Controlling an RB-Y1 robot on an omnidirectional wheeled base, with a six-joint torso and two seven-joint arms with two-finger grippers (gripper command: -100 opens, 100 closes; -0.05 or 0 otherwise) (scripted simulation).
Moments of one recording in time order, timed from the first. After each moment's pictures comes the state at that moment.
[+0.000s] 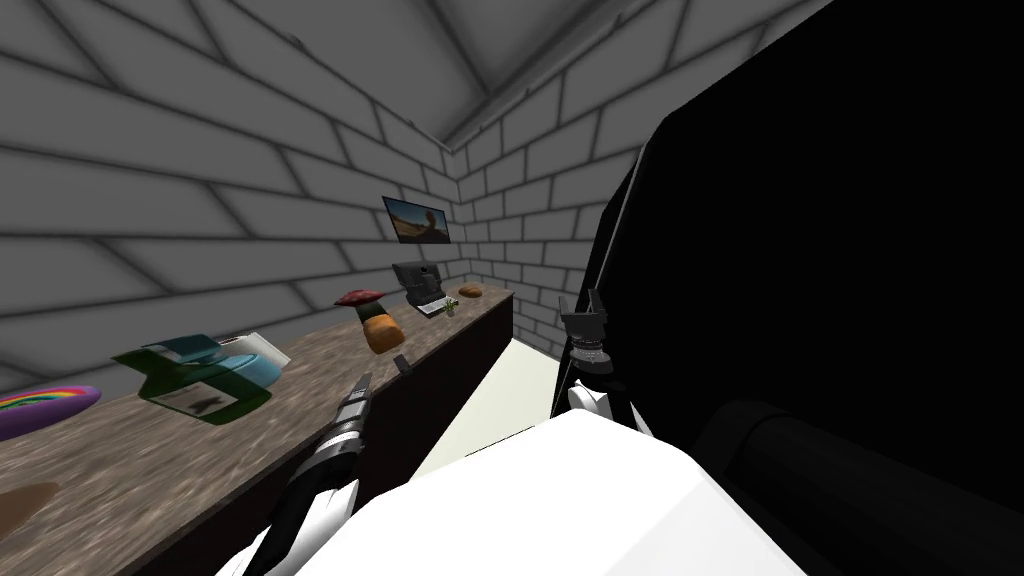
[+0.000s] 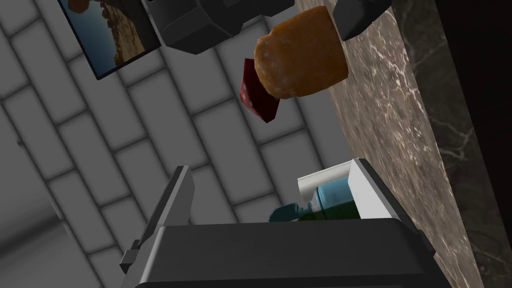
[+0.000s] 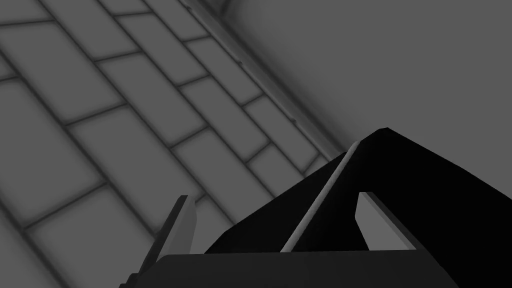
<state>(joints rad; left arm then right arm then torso) 0.36 0.15 0.29 -1.71 -0.07 -0.14 -0.08 0.54 -0.04 0.07 -2.40 -0.08 -0.61 -0.15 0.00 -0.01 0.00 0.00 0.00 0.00</state>
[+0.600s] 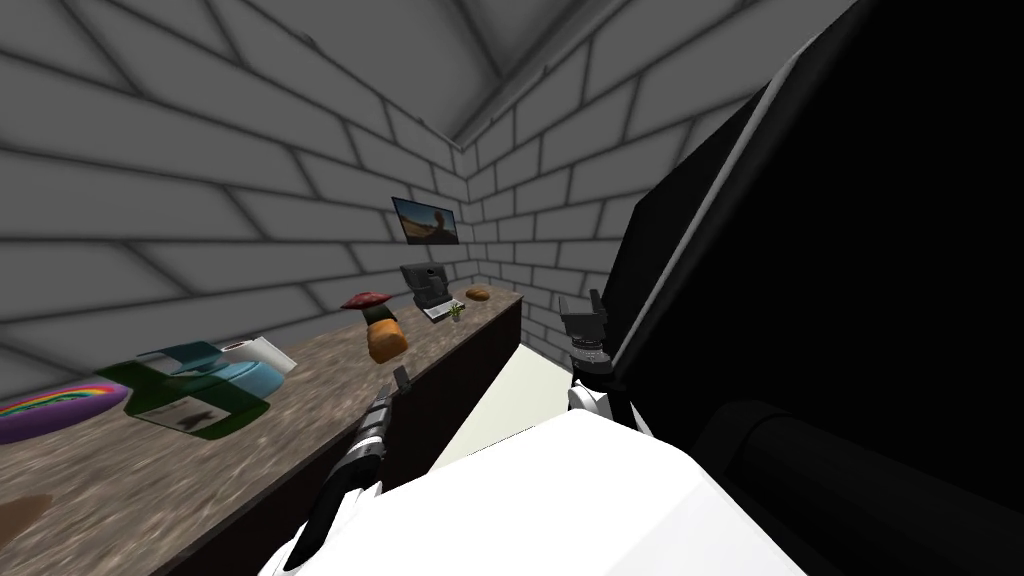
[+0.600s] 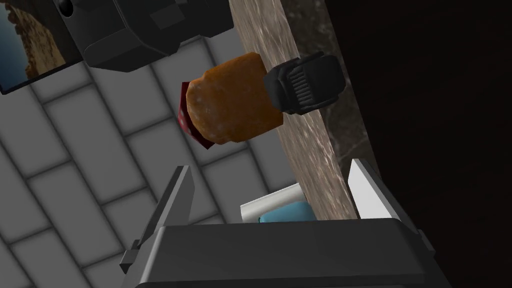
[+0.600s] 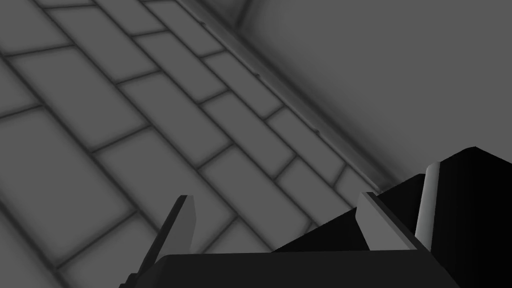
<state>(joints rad) 0.39 0.09 0.22 -1.65 -0.06 -0.07 -0.07 0.54 -0.04 0.07 -2.40 -0.08 -0.61 -0.15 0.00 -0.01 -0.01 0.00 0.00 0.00</state>
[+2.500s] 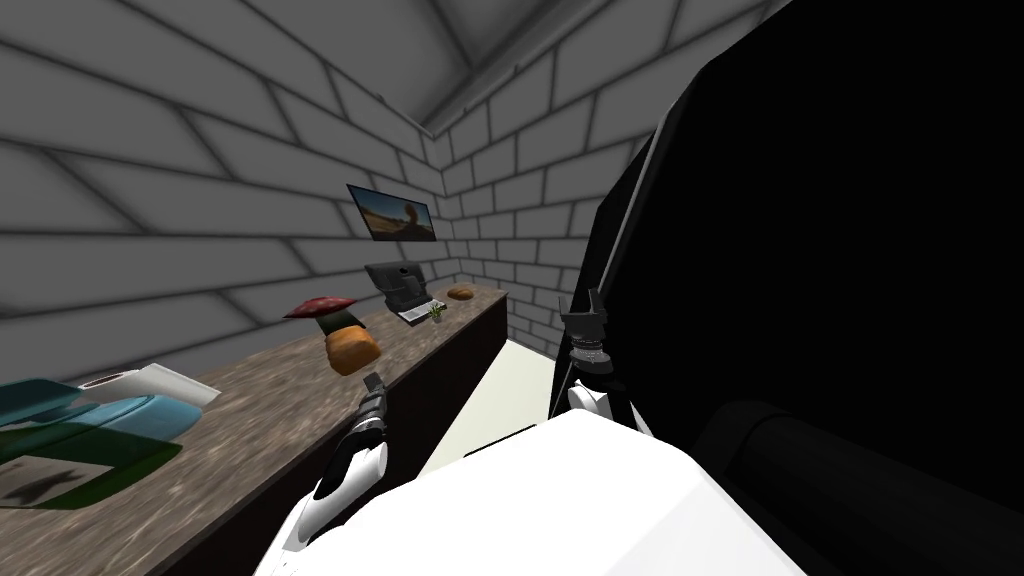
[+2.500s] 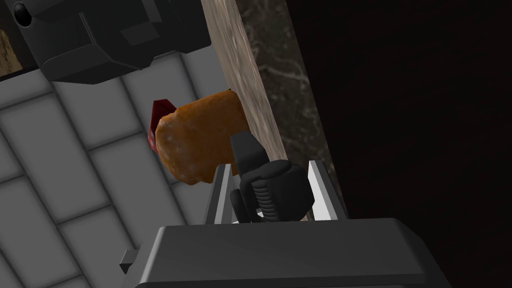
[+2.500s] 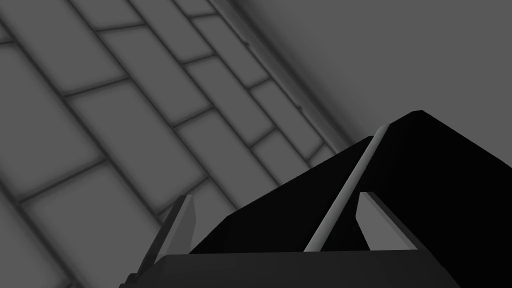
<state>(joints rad) 0.10 0.09 0.42 -1.34 -0.03 -0.05 -0.07 0.54 -0.04 0.07 -2.40 -0.08 -0.61 -0.15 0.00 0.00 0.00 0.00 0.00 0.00</state>
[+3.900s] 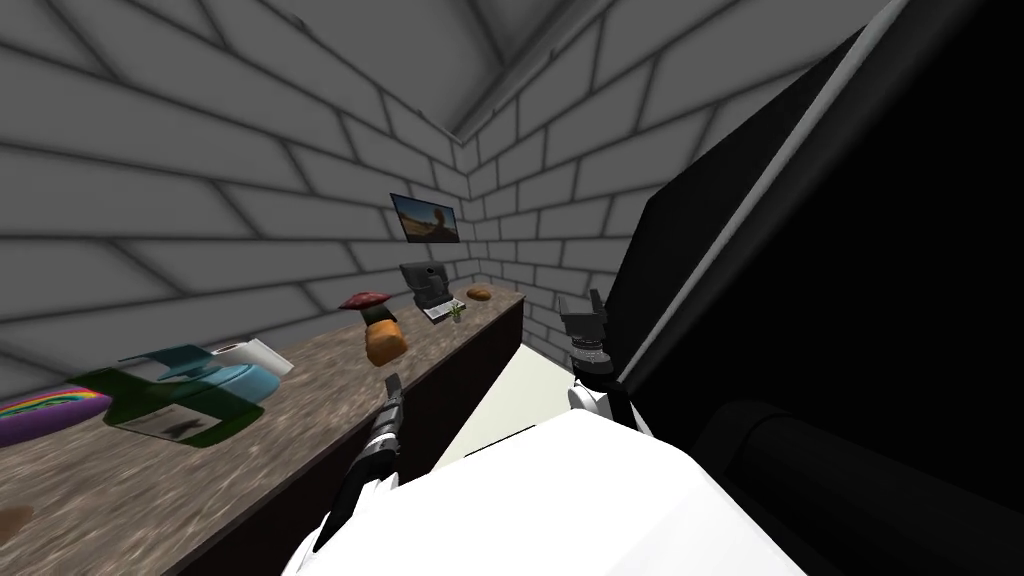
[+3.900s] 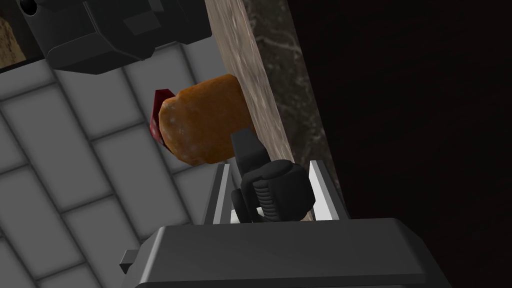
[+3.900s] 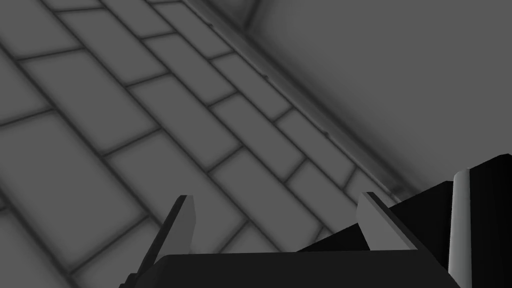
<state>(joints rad) 0.37 0.01 0.21 -1.62 -0.05 -0.06 -0.07 0.54 -0.04 0.07 -2.40 -0.08 -0.61 -0.15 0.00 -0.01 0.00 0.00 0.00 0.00</state>
